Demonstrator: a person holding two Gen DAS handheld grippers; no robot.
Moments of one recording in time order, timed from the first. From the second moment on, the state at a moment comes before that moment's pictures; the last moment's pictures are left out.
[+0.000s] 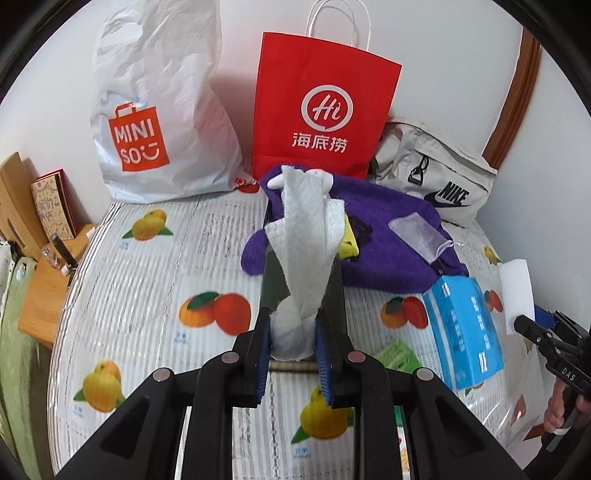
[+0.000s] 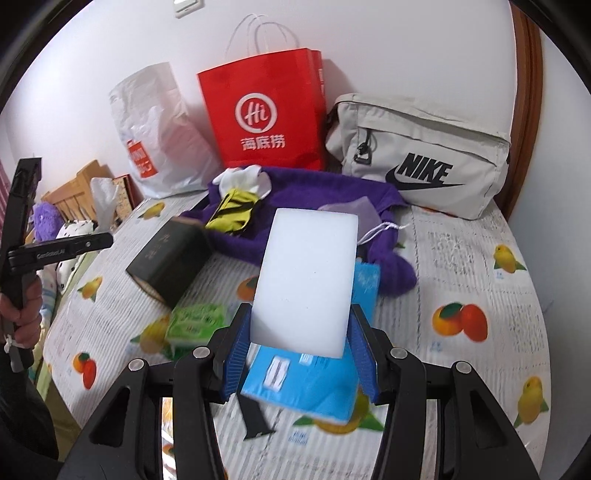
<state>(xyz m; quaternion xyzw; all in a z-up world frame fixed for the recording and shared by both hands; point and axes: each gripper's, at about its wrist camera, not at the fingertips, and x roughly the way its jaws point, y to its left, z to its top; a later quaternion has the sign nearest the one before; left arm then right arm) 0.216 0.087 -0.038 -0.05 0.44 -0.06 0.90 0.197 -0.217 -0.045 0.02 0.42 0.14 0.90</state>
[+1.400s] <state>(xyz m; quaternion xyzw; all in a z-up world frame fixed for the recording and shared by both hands) 0.445 -0.023 -0.116 -0.01 0.56 -0.14 0.82 0.399 -0.230 -0.125 0.00 0.51 0.15 0.85</state>
